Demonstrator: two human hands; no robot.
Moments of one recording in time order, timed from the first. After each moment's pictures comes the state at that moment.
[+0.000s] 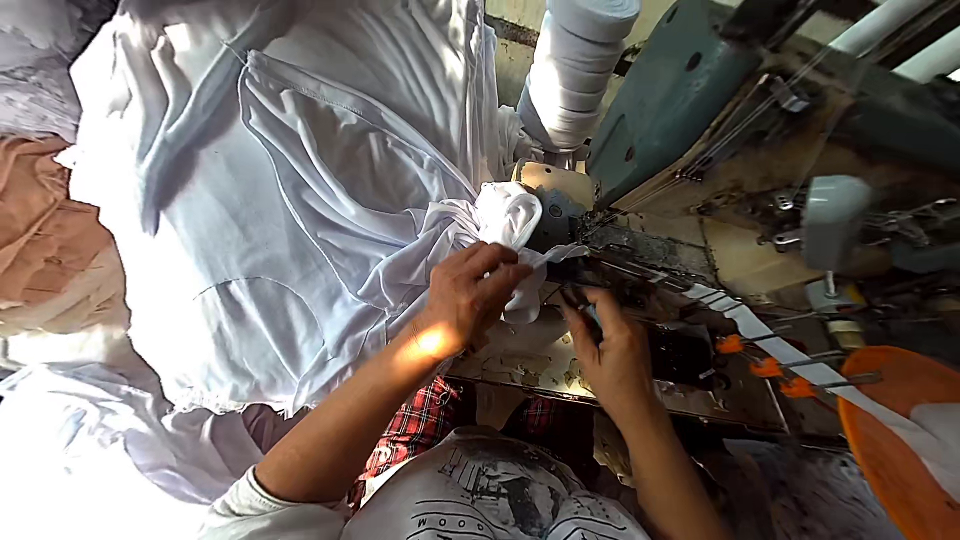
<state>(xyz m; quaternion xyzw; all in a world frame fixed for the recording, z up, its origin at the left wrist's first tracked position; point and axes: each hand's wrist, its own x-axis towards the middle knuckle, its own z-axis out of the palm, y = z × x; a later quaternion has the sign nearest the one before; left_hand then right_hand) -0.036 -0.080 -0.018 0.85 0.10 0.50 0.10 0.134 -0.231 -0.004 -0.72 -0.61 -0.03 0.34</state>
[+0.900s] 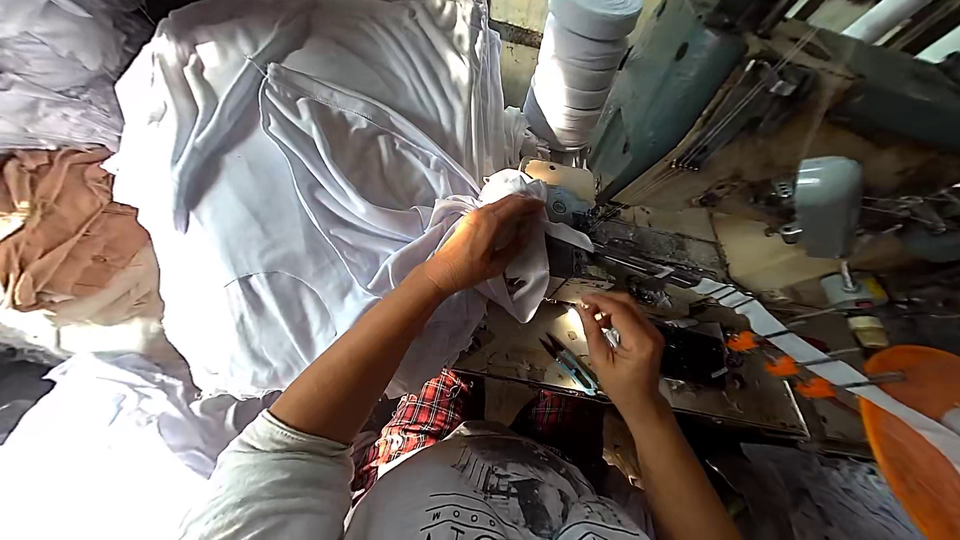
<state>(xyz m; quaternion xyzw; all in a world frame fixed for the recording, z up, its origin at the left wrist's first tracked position) -0.012 -0.024 -0.003 0.89 0.08 0.37 0.24 0.148 -0.229 -0.025 -0.61 -0.63 -0.07 0.47</state>
